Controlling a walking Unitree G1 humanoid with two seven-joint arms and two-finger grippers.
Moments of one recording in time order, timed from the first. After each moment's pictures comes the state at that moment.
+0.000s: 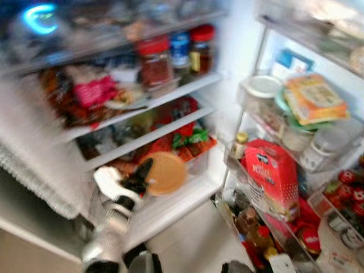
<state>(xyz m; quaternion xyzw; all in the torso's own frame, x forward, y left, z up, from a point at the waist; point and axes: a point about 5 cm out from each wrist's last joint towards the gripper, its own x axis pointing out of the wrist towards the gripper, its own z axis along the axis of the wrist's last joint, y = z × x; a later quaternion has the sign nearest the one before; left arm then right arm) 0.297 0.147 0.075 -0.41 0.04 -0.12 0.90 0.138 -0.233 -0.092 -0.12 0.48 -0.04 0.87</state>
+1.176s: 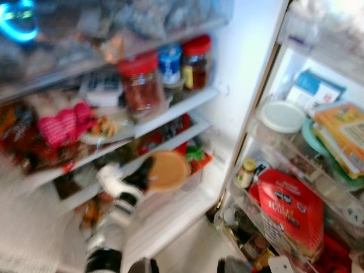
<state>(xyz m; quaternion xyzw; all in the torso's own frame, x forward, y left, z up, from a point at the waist) 0.313 0.167 0.066 -0.44 0.04 -0.07 0.89 0.145 -0.225 -0.092 -0.12 0.47 -0.03 0.87</state>
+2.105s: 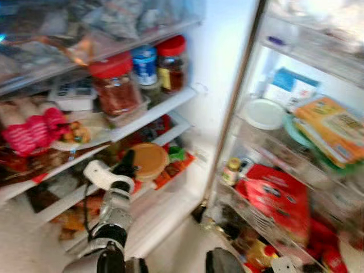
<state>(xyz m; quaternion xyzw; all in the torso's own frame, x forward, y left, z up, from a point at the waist) 0.339 0.196 0.068 -0.42 -0.01 0.10 0.90 0.142 -0.234 -0.090 -0.15 0.47 -0.01 0.87</state>
